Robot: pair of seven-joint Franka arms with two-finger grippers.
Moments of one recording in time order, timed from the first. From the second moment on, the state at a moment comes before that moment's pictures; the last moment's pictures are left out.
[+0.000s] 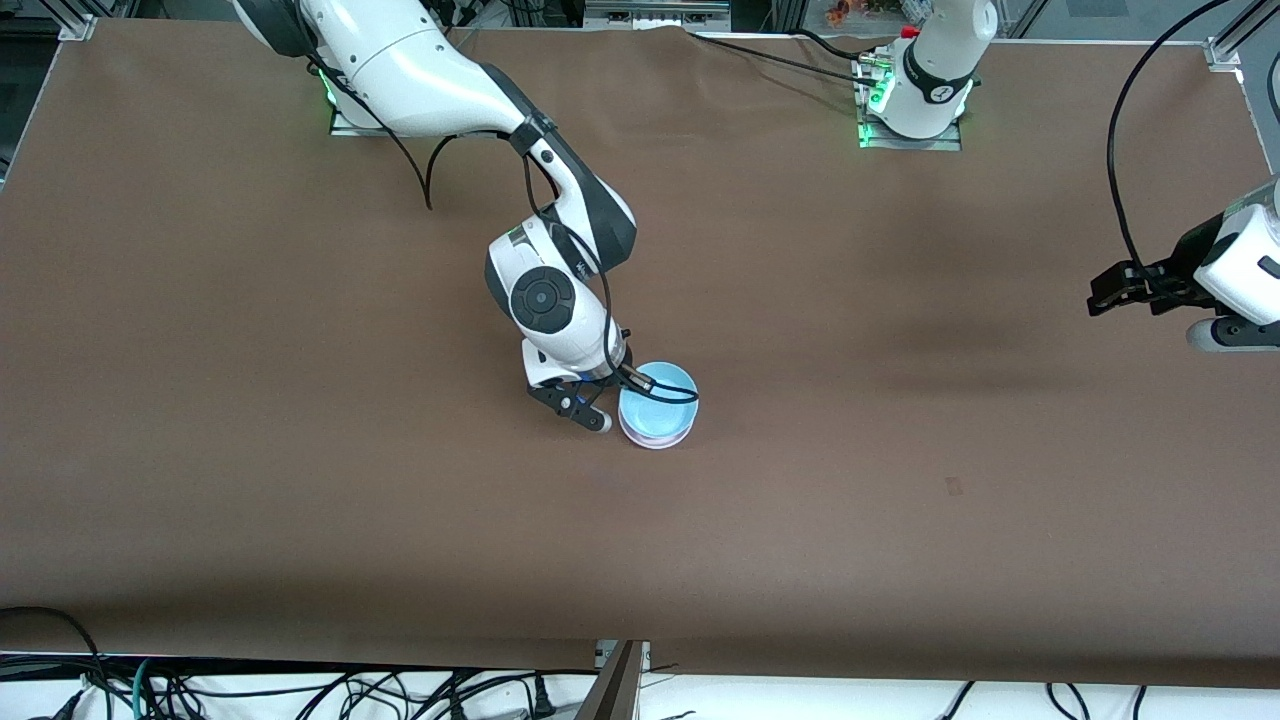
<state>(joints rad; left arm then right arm) 0.27 0.13 -0.25 -1.60 0.04 1.65 -0.03 0.65 0.86 0.01 -1.26 0.22 2.24 1.06</state>
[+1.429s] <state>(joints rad) 0.28 0.13 -0.25 -1.60 0.04 1.65 -0.03 0.65 0.87 0.00 -1.25 0.22 2.26 1.06</state>
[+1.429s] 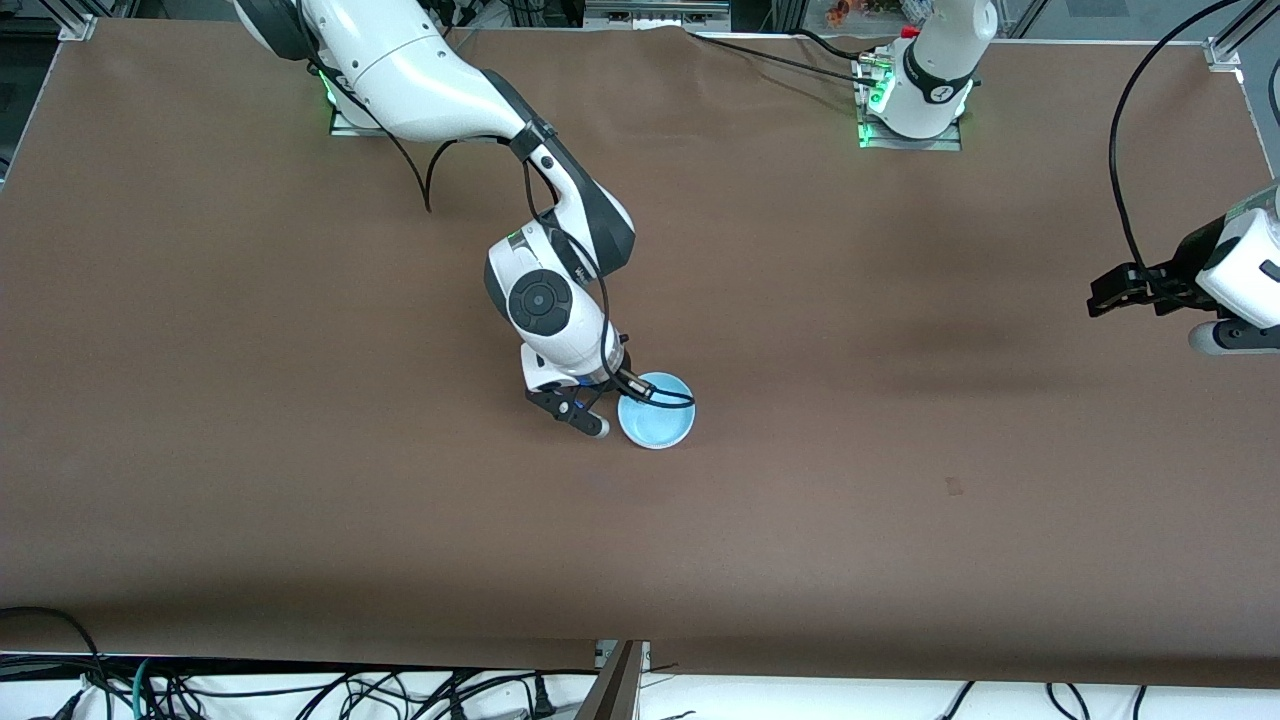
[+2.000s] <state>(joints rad) 0.28 0.13 -0.25 -1.61 0.04 1.65 -0.03 0.55 0.67 -0.16 -1.23 0.19 1.98 0.78</state>
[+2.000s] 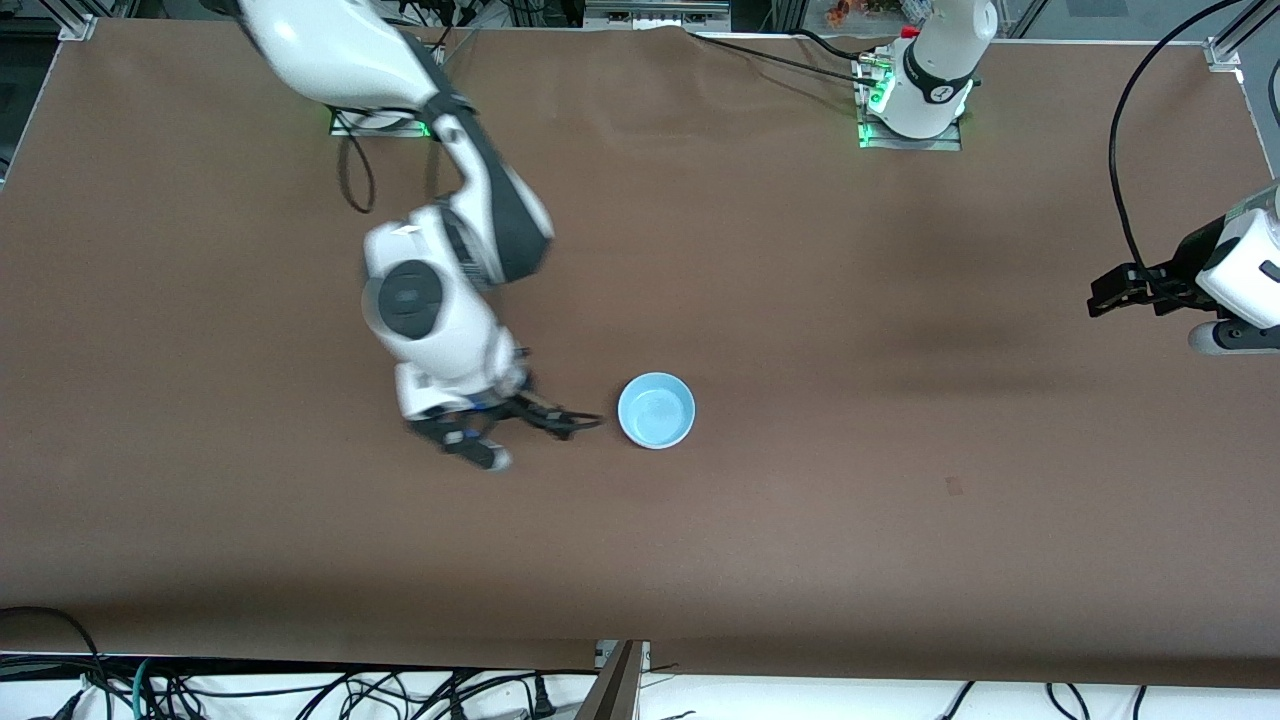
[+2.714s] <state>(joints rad) 0.28 0.13 -0.25 -1.60 0.04 1.67 -0.03 0.41 0.08 -0.32 -1.65 0.16 1.66 0.29</state>
